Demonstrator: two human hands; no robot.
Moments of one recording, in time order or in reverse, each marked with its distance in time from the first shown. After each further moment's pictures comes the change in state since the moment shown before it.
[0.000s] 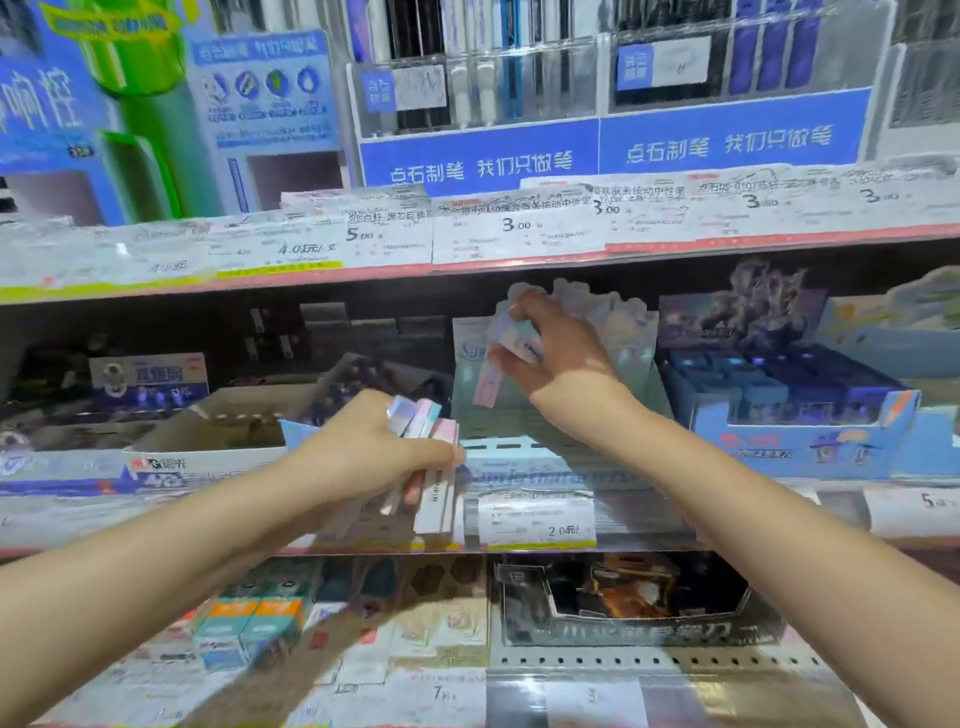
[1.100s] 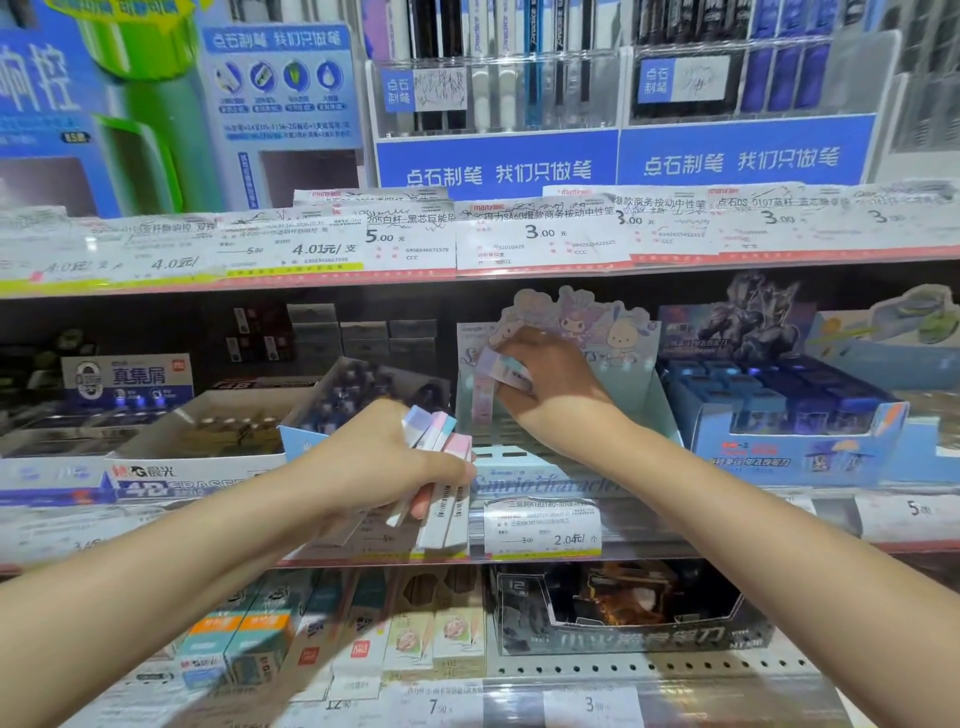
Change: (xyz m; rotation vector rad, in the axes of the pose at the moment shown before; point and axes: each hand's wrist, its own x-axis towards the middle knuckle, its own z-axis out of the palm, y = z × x) left_hand 0.005 -0.006 -0.002 -0.035 -0.135 -0.047; right_hand 0.001 -0.004 0.010 -0.225 -0.143 -0.016
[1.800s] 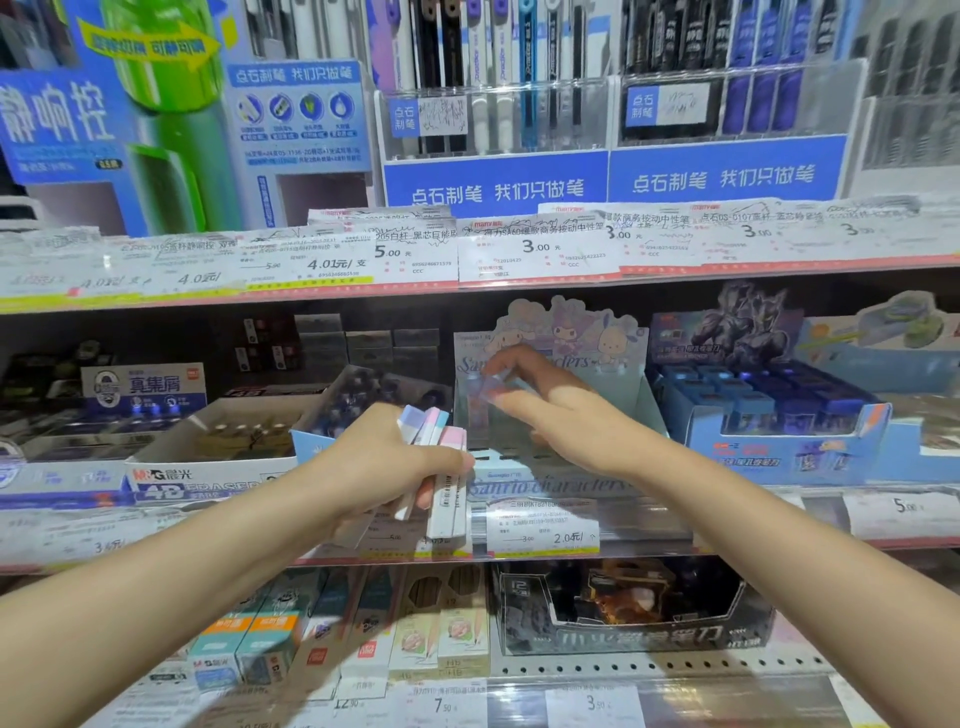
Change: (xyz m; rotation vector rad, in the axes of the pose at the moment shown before) left_hand 0.002 -0.007 0.001 -0.075 0.062 0.025; right_hand -0.023 0.004 -0.008 0.439 -0.201 0.017
